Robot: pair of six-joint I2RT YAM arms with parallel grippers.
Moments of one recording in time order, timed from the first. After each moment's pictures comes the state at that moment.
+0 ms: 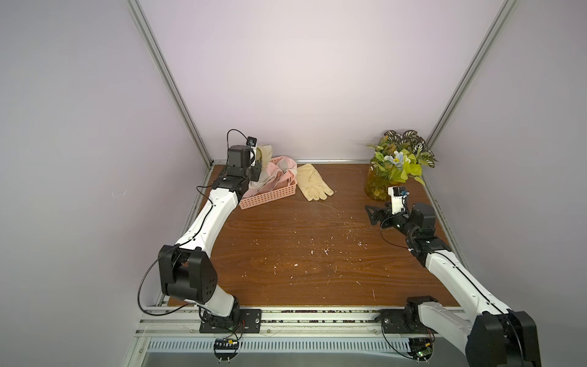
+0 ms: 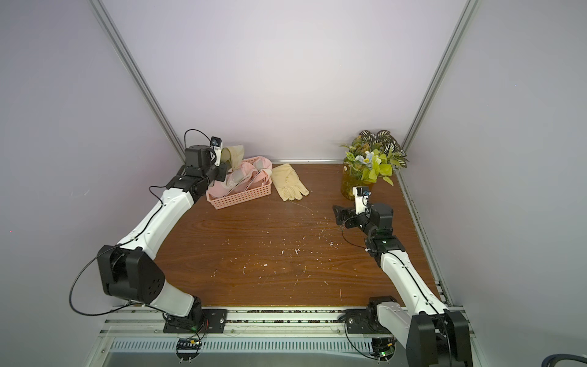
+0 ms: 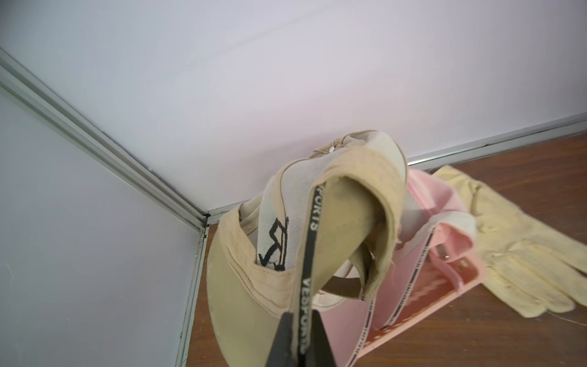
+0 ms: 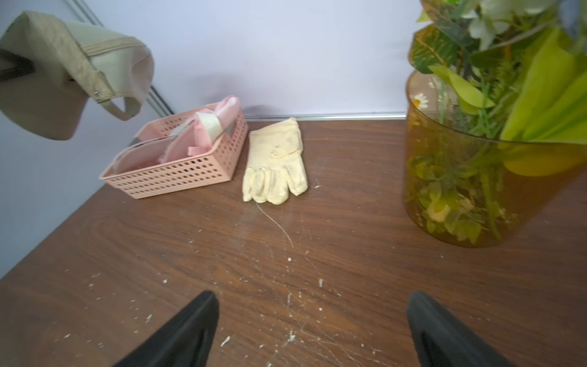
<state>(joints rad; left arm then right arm) -0.18 1.52 1.43 -0.35 -0.19 0.18 0.12 1.03 0.60 0.10 -0.38 0.14</state>
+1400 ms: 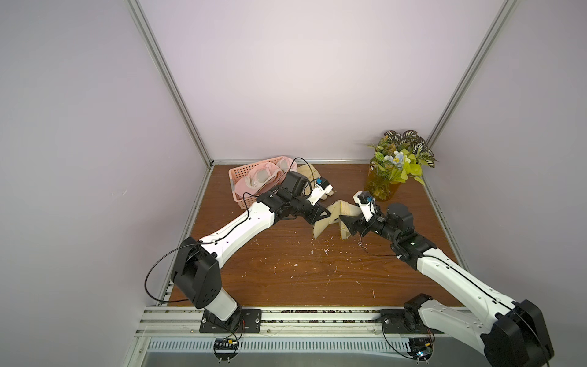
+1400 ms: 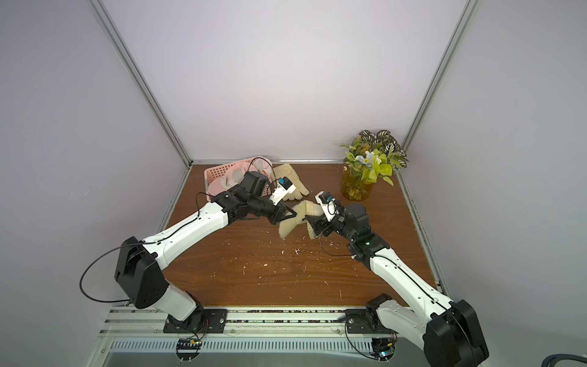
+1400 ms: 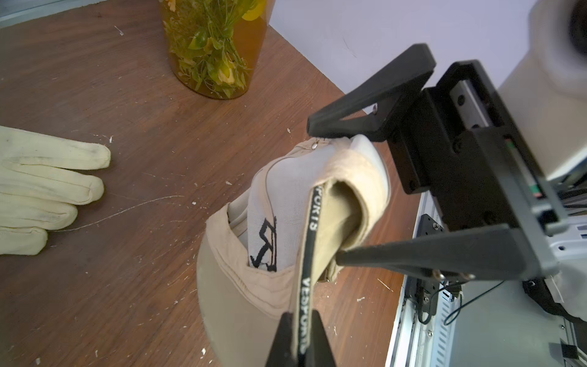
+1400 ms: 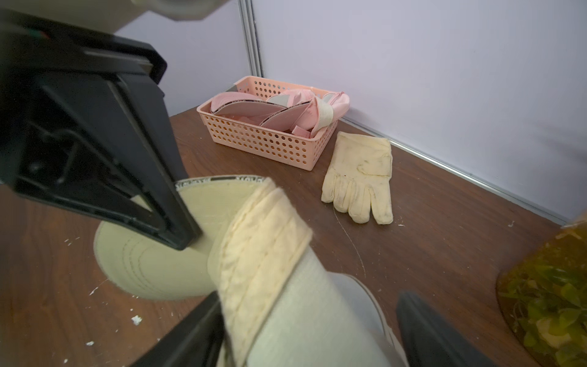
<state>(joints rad) -0.64 1.57 1.33 -0.49 0.58 -0.02 0.48 1.06 0.66 0.07 -0.27 -0.10</state>
